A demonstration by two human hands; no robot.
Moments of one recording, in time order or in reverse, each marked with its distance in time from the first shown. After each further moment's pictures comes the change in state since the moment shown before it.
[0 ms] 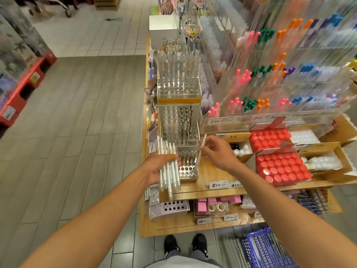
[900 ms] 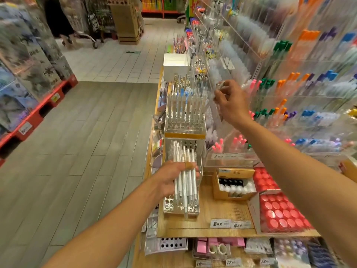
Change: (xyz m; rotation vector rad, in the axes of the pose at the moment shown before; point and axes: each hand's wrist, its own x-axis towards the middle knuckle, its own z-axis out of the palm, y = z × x) left_hand -0.025 0.069 0.048 -0.028 -0.139 0.073; right_hand 0.117 -0.169 -0.101 -0.006 0.385 -0.424
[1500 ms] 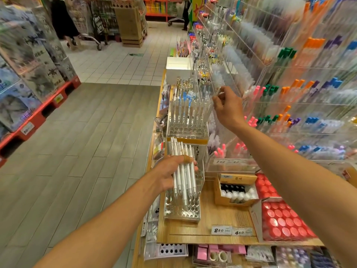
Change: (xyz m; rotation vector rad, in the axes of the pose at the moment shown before) left_hand 0.007 0.027 -0.004 -0.047 0.007 0.042; right_hand 0.014 0.007 0.018 -0.220 0.029 -0.073
